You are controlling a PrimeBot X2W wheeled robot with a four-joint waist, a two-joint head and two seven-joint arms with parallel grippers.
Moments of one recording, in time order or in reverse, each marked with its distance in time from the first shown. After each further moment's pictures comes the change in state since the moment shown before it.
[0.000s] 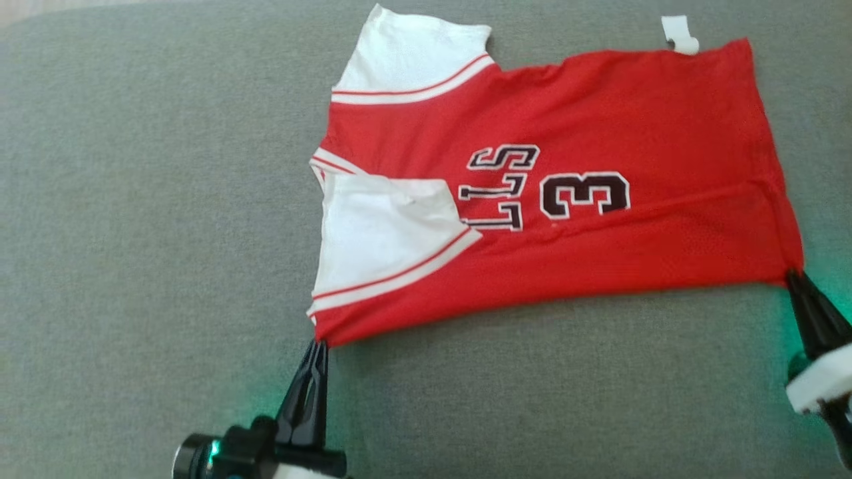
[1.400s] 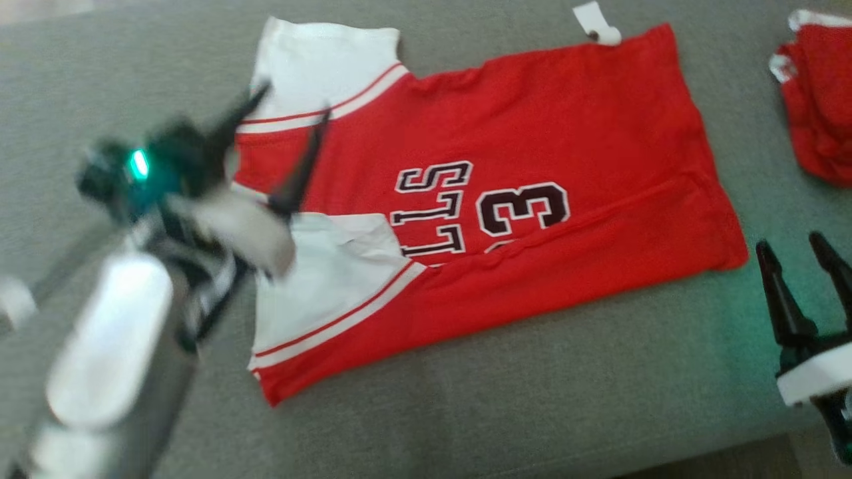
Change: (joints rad) left arm -0.526 0.209 -0.007 -0.188 -0.088 -0.172 0.549; right arm 0.193 0.105 -0.295 -0.404 -0.272 0.000 0.127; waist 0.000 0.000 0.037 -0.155
